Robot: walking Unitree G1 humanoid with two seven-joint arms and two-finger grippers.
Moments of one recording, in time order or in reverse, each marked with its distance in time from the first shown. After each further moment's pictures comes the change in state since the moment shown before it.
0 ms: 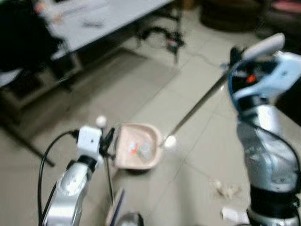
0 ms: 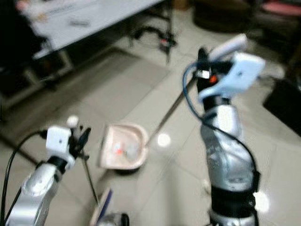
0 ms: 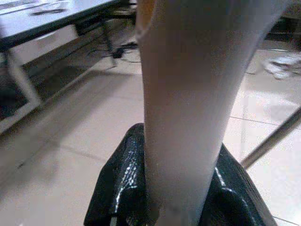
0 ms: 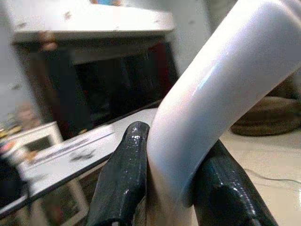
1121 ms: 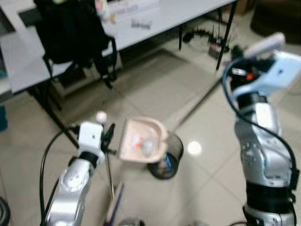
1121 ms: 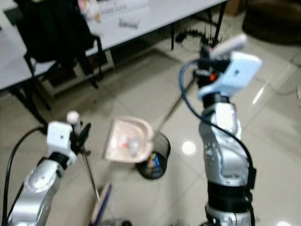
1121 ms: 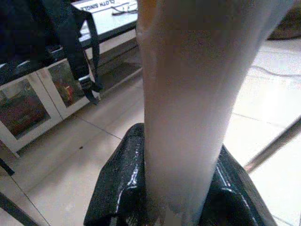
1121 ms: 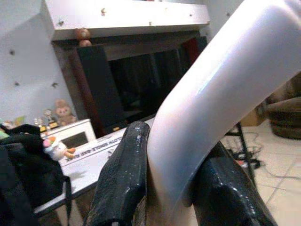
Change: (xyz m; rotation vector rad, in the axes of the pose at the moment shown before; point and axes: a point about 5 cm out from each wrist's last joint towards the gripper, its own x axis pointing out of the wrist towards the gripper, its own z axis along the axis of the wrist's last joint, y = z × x) left arm 0.006 -0.004 0.009 -0.003 -0.020 0.011; right arm 0.006 -0.007 0.002 -0.056 -0.048 -0.047
